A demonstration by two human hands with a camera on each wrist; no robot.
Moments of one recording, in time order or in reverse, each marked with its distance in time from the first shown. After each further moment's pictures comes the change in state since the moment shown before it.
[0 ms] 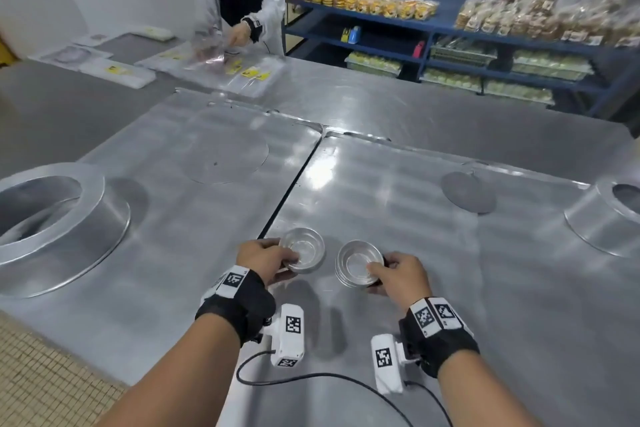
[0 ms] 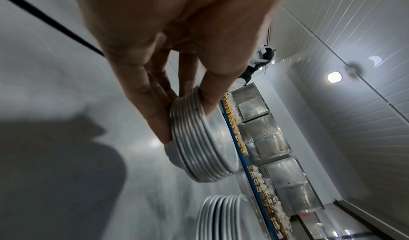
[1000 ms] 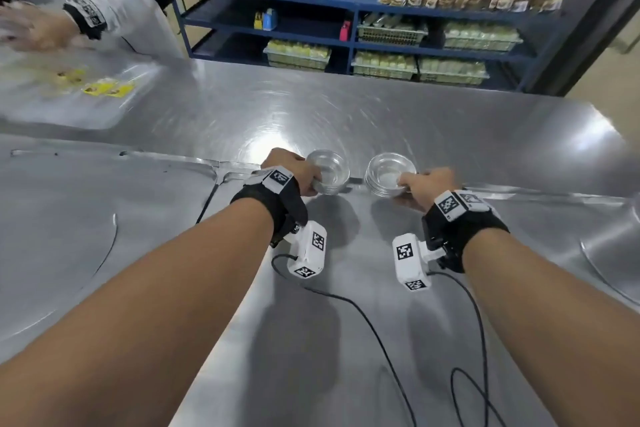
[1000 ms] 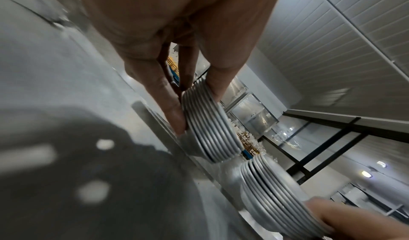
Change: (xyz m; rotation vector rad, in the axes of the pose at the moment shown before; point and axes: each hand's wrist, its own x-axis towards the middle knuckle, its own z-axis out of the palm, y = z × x) left_hand 0.280 0.166 0.313 0.412 -0.210 0.236; right_hand 0.356 -0.136 -0.124 -0.026 0.349 0.024
